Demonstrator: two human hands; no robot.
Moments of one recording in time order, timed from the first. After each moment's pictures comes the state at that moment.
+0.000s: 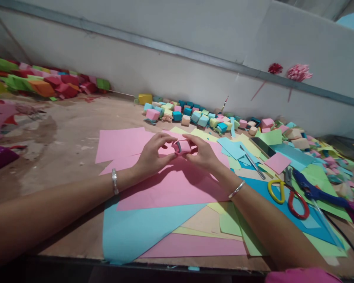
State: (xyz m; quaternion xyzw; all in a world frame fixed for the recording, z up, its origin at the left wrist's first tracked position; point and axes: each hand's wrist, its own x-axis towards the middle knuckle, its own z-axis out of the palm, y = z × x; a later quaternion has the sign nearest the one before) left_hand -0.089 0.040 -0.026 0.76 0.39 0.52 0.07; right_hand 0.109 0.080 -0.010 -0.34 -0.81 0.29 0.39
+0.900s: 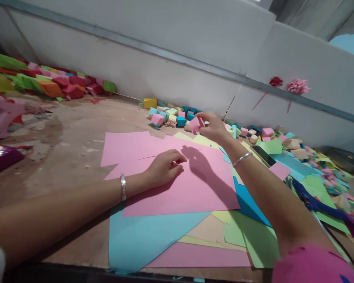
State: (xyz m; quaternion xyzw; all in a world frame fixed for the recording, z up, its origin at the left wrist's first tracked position) left_hand -0.086 0.035 -0.037 0.80 0.41 0.41 0.15; right_hand 0.107 0.169 0.054 -0.38 -0.82 0.19 0.39
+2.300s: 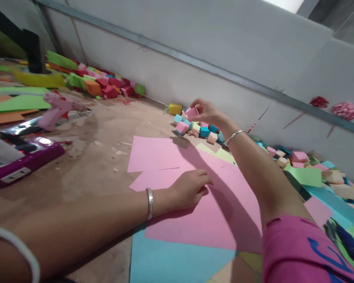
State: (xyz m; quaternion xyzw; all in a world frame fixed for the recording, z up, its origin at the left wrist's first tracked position) left_hand -0.083 0.028 -0.043 0.83 0.40 0.36 0.14; right_hand -0.027 0.255 0.090 -0.29 -0.88 0.27 0.24
